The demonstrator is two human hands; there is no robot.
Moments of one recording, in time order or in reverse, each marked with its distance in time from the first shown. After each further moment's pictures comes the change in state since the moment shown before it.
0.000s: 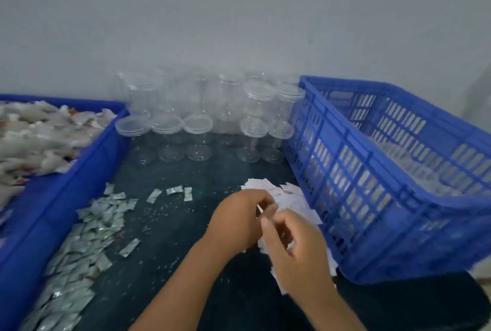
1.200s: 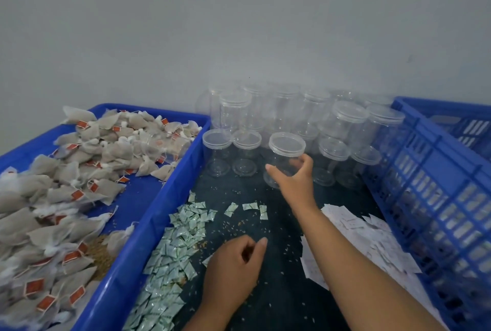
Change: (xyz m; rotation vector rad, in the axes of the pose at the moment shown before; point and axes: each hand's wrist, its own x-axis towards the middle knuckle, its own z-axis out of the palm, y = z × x) left_hand -0.103 -0.131 -0.043 -0.046 0.401 -0.404; right_hand 0.188 0.019 0.201 0.334 -0.018 0.334
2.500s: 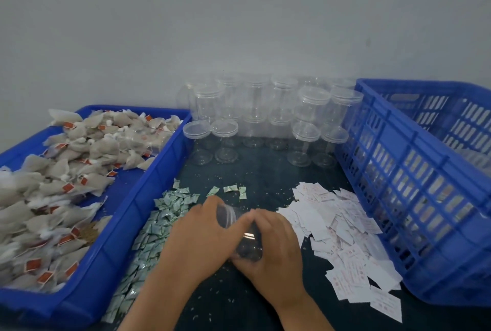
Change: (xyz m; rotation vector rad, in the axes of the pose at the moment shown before) left_hand -0.021 0.101 -0.076 0.405 -0.187 -0.136; right_hand -0.197 0.042 -0.054 -0.394 0.089 -0.794
